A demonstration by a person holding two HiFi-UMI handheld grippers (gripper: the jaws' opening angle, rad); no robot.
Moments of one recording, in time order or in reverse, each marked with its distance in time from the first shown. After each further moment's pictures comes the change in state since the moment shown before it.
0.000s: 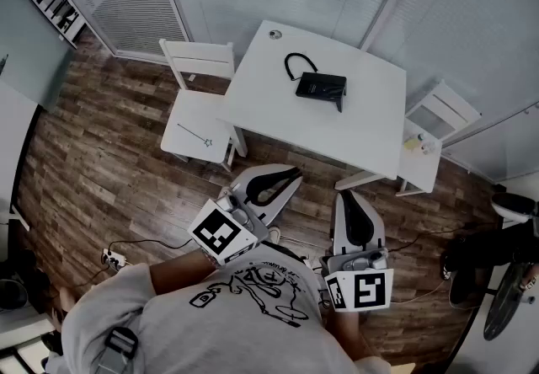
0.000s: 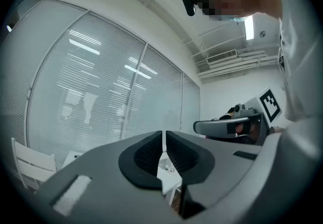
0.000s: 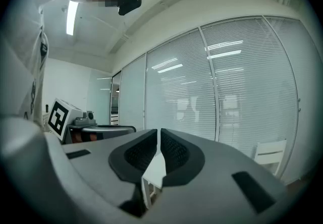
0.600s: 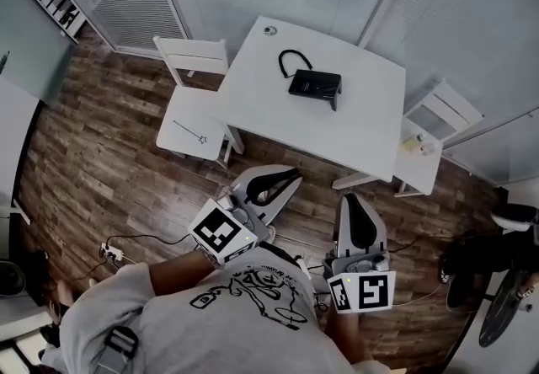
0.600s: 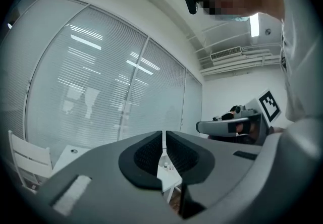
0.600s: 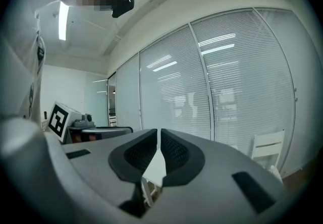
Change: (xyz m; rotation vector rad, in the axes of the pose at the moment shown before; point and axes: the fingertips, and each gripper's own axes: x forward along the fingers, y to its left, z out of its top) left arm 0.049 -0.010 -0.020 -0.026 0.037 0.013; right arm -0.009 -0.061 -0.019 0.075 0.022 -0.016
